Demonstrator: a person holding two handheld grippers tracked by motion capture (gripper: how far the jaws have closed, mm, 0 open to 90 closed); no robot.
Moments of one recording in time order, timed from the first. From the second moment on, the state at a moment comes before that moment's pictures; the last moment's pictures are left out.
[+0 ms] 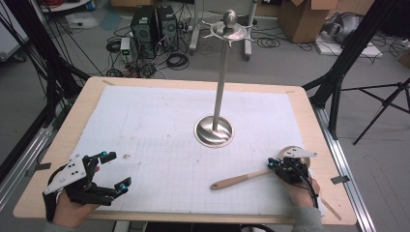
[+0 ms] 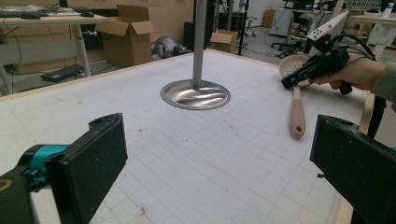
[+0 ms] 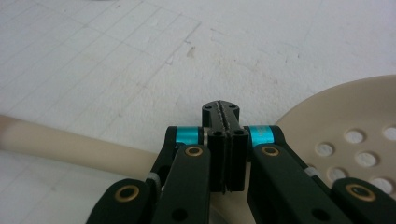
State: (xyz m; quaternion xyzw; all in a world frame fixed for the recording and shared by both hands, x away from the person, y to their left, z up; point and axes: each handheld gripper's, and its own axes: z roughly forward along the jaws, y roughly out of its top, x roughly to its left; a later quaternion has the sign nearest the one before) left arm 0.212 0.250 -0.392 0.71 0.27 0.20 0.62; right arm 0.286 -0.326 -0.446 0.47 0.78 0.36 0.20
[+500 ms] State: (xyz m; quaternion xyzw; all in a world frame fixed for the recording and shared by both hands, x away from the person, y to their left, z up) left arm 0.212 0.246 -0.391 0.71 0.27 0.20 0.62; right arm 0.242 -0.346 -0.445 0.47 0.78 0.36 0.20
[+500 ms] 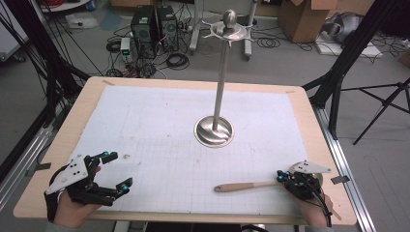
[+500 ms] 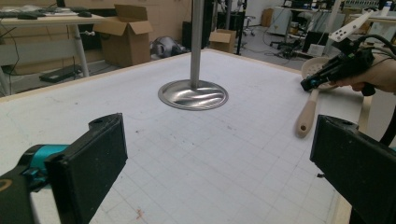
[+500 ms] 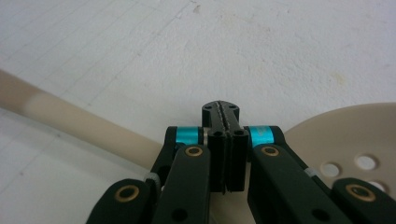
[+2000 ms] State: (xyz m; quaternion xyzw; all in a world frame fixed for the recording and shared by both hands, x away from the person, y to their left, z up) left arm 0.208 0.253 -0.390 0.71 0.27 0.20 0.62; right arm 0.227 -0.233 -0.448 0.26 0.86 0.42 0.11
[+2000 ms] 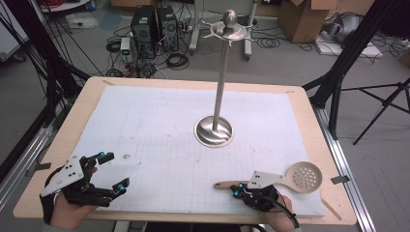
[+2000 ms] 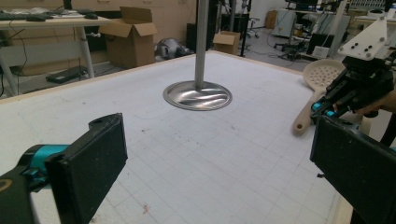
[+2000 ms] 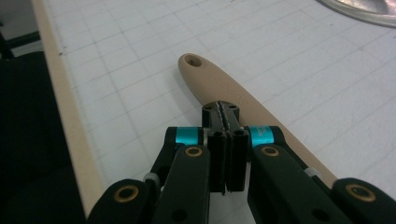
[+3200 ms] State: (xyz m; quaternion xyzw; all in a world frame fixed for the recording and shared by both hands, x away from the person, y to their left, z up) left arm 0.204 0.257 -0.392 0.71 0.28 0.21 0.61; right arm 0.305 -0.216 -0.447 0.32 0.84 0.41 0.14
